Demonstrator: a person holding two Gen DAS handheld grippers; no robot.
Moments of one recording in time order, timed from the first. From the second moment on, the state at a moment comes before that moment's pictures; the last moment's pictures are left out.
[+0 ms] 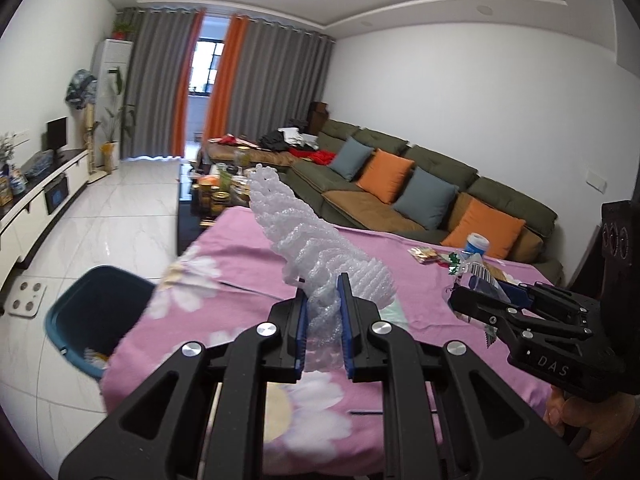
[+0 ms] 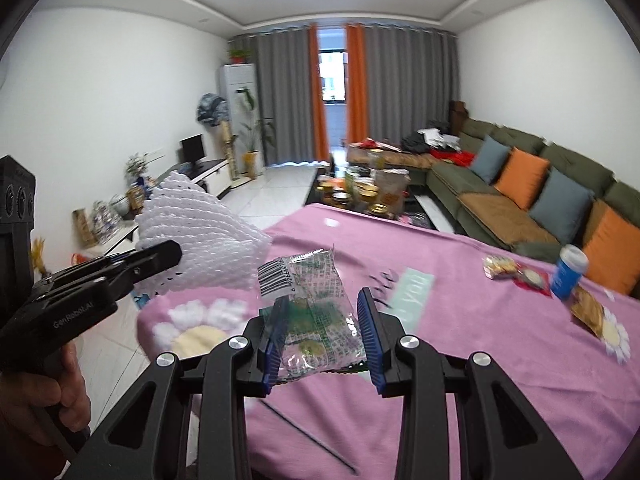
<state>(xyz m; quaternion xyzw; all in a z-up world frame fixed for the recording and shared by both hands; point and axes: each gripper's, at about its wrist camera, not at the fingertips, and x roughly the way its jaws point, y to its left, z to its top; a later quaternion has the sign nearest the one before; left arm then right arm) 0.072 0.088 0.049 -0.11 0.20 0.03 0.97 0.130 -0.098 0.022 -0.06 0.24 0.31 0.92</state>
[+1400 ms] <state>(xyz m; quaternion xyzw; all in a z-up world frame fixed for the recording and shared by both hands) 0.023 0.288 -0.012 -0.17 0.23 0.23 0.93 0.160 0.127 0.004 -0.17 0.28 0.46 0.83</state>
